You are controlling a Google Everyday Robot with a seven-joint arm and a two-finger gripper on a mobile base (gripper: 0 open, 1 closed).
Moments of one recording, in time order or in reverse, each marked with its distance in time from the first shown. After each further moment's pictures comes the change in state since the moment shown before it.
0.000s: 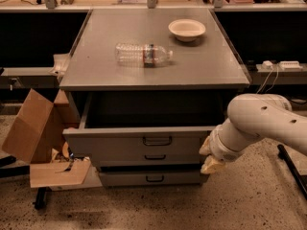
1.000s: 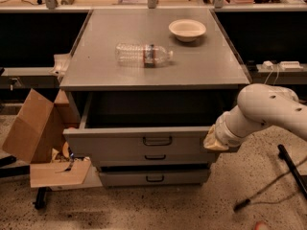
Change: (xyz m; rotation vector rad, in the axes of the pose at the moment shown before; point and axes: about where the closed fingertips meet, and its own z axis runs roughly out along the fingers) arm 0.016 -0.063 -0.002 0.098 -0.054 0.006
